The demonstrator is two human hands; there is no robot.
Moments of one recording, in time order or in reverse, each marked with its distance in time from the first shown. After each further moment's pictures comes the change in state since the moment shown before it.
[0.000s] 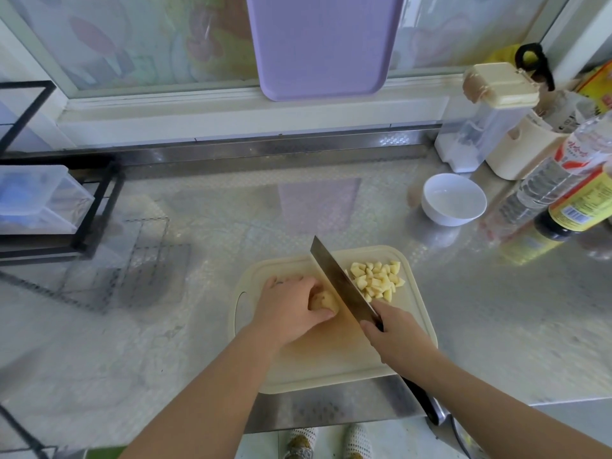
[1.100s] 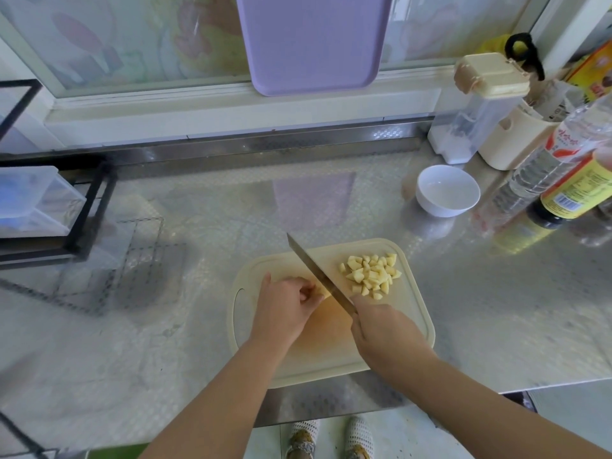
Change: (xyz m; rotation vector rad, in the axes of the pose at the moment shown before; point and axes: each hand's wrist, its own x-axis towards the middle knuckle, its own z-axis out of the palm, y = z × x) left_hand -0.007 -0.002 0.020 -0.235 0.217 -0.093; right_hand -0.025 -0.035 -0.002 -0.303 0.001 -0.120
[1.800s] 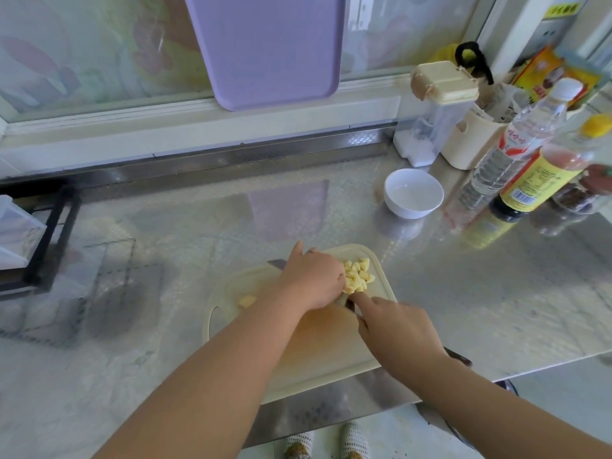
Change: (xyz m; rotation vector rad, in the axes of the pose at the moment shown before) left_hand 0.058 0.097 -0.011 0.521 -0.428 0.335; right_hand -0.003 0.043 -0.007 -0.318 0.163 -0.026
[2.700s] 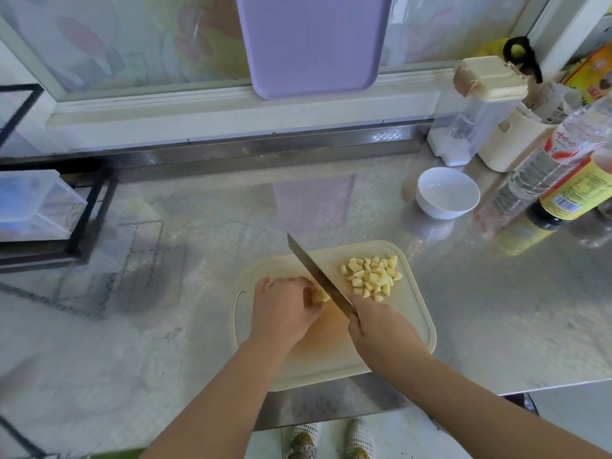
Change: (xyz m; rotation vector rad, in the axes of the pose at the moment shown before) left_hand -0.070 -0.050 0.065 -0.250 0.375 -0.334; right_hand 0.009 -0.046 0.001 0.407 -0.118 0.070
